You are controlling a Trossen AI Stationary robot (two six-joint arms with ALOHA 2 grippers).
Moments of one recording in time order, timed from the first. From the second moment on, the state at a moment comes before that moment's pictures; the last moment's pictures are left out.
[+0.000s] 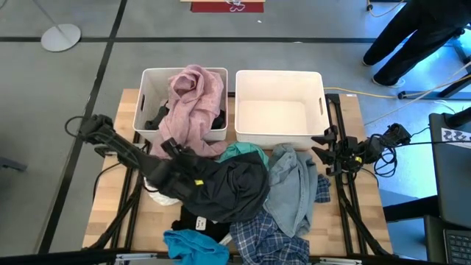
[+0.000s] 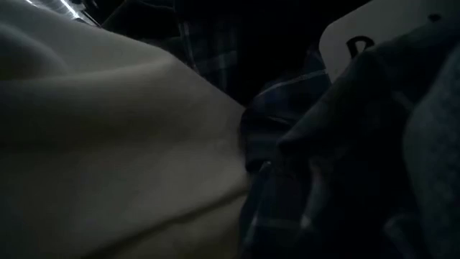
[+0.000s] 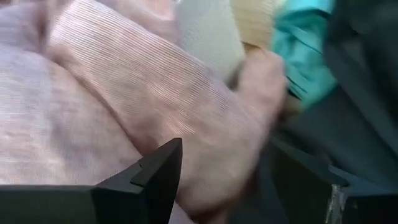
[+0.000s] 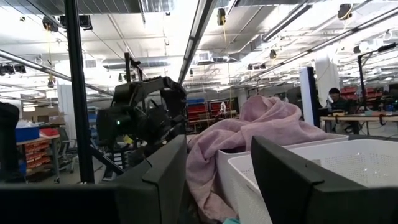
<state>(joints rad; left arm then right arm) -0.52 1.55 1.31 -1.41 -0.91 -1.09 0.51 0.00 0.05 0.44 0.58 -0.16</state>
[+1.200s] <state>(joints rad) -0.41 1.55 1.52 -1.52 -1.29 -0.69 0.51 0.00 0.05 0.44 0.58 -0.16</state>
